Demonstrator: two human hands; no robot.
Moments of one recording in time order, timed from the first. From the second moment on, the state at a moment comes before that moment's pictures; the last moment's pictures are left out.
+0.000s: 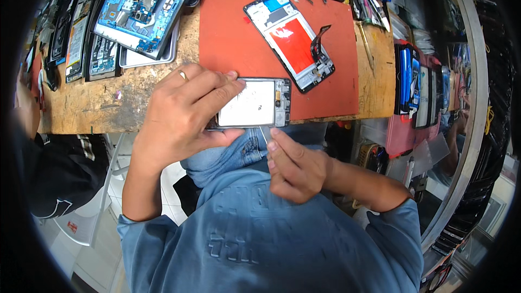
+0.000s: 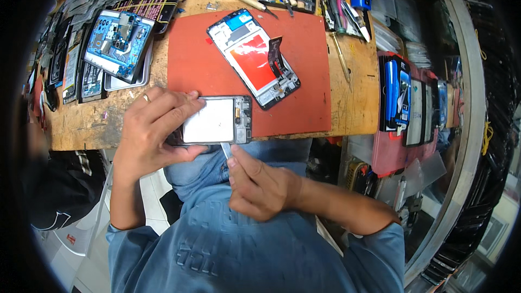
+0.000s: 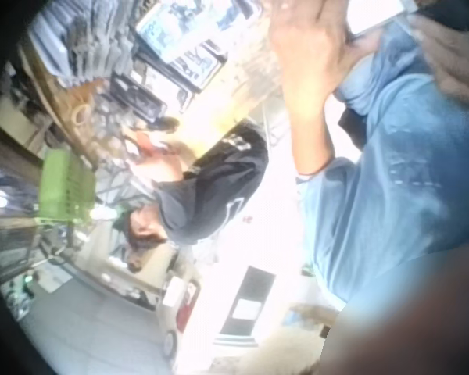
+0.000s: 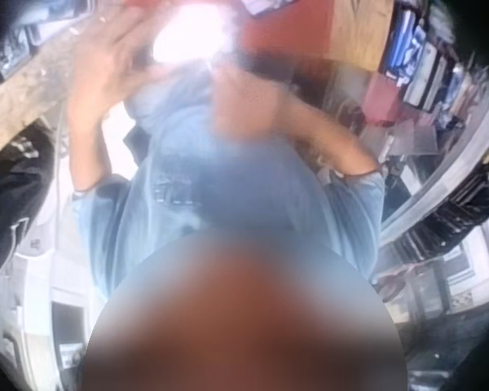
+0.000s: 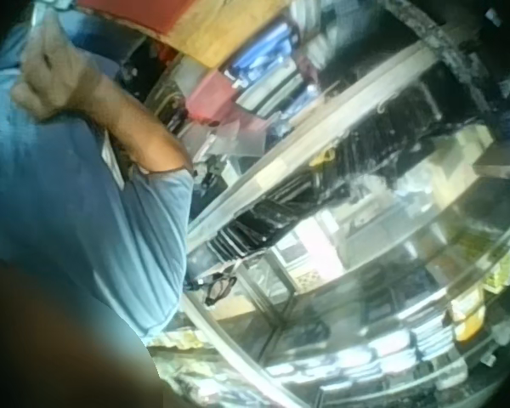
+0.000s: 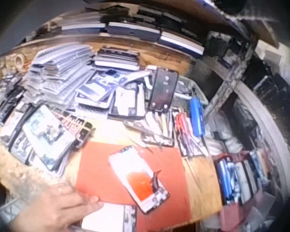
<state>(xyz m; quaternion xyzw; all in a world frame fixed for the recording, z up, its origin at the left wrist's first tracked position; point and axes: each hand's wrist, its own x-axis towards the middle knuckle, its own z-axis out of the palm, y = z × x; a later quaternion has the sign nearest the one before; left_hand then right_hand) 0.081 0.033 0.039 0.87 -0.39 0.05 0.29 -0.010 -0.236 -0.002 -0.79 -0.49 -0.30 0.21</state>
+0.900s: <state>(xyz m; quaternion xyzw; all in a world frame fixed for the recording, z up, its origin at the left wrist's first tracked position) 0.084 0.013 0.088 0.92 -0.32 -0.12 0.17 0.010 -0.234 -0.065 -0.74 -0.44 -0.37 0.35</state>
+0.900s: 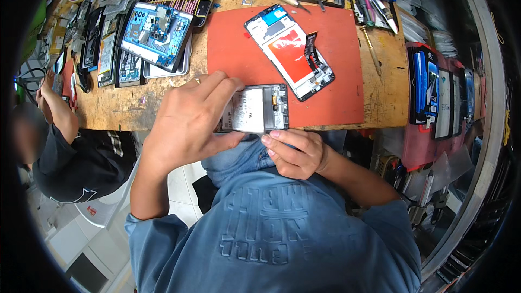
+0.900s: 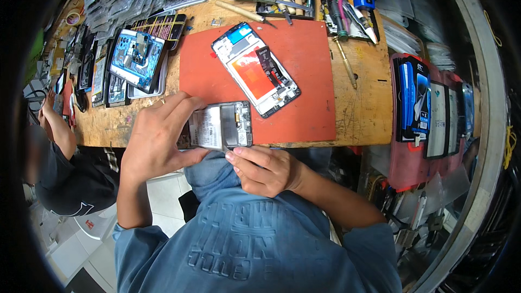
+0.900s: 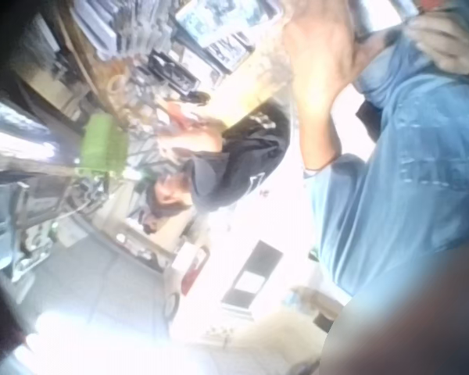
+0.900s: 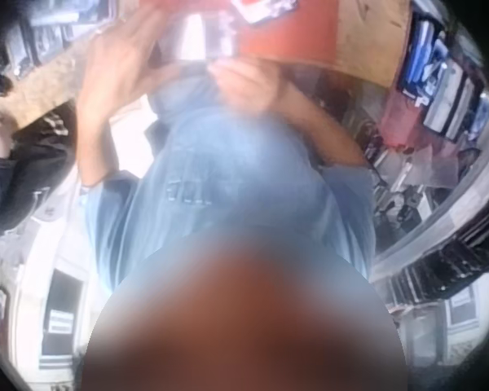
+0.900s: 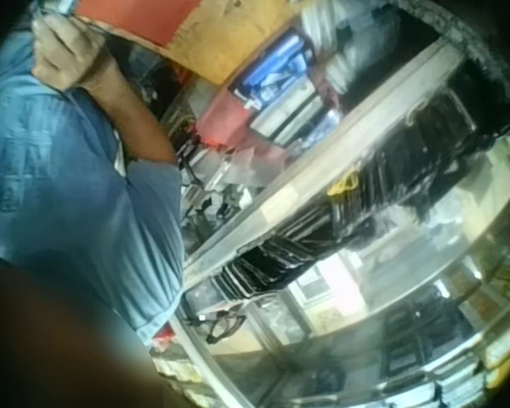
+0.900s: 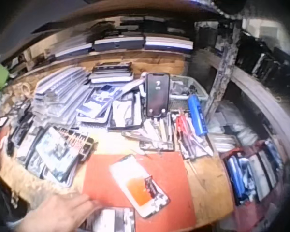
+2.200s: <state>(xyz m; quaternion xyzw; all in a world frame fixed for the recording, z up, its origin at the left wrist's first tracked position) 0.110 -0.010 0.101 0.74 -0.37 0.16 0.54 0.082 -0.244 0.063 -0.81 -0.33 -0.35 0.33</state>
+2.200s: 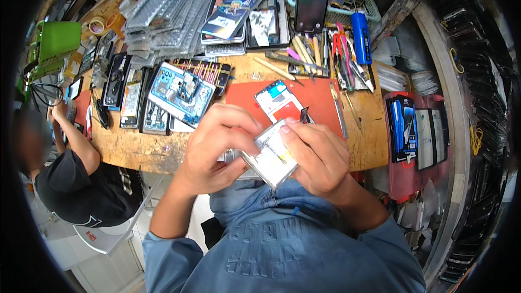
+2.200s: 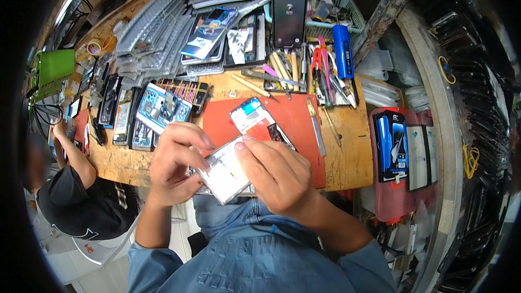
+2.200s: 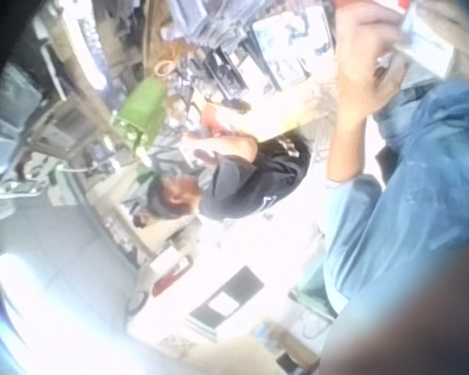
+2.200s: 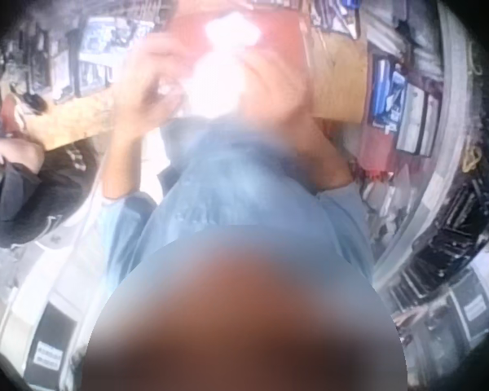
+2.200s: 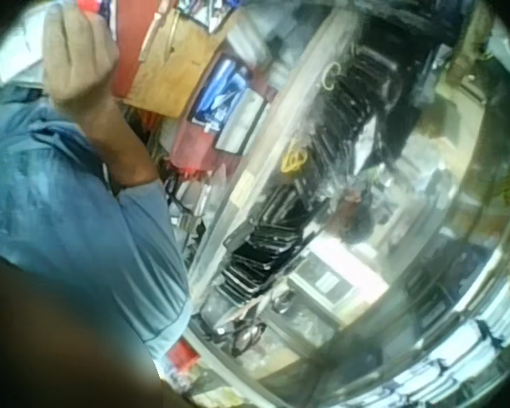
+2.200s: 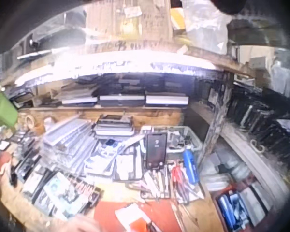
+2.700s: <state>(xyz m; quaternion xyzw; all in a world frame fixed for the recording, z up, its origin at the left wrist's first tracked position) 0.087 -0.031 0.065 0.62 -0.36 0.07 0.69 0.055 -0.256 0.075 -0.77 -0.32 -0.25 0.49</state>
